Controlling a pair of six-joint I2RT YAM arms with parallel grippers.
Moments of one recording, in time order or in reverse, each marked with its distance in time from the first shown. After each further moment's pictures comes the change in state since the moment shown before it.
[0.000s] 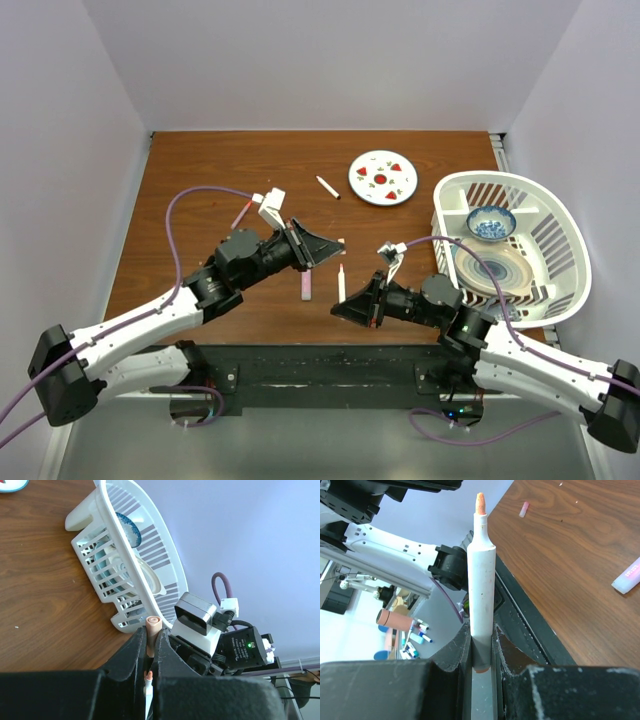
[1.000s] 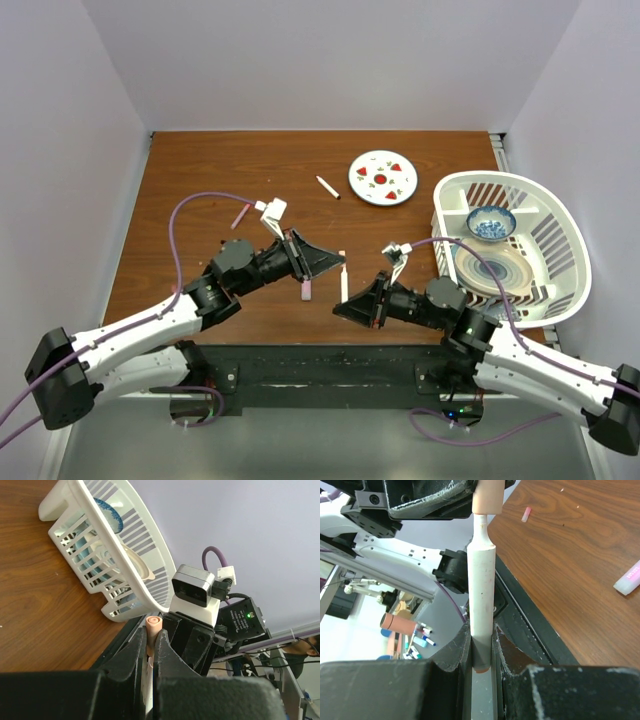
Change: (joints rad) left arm -0.009 -0.035 -0.101 0.128 0.100 0.033; right arm 0.003 -0.046 -0.001 -0.022 0.027 0.016
